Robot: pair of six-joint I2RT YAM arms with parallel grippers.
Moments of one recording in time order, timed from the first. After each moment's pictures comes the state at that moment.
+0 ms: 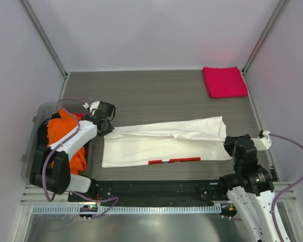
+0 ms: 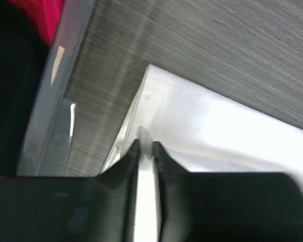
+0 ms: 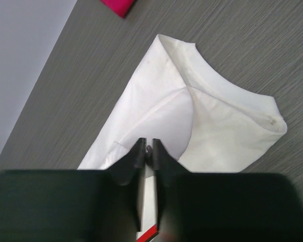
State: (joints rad) left arm -0.31 1.39 0.89 -0.60 -0.38 -0.73; right arm 0.22 0.30 0.58 -0.80 0.46 0.98
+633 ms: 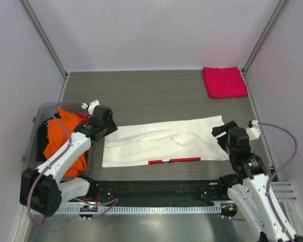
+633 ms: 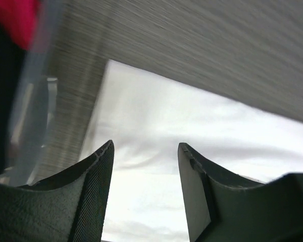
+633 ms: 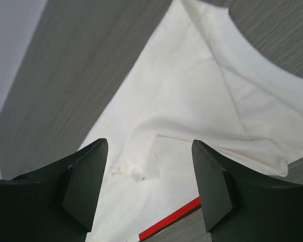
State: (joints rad) left arm -0.36 1.11 0.79 -0.55 -0.34 -0.74; right arm 0.22 0.43 0.57 -0.70 0.37 1.01
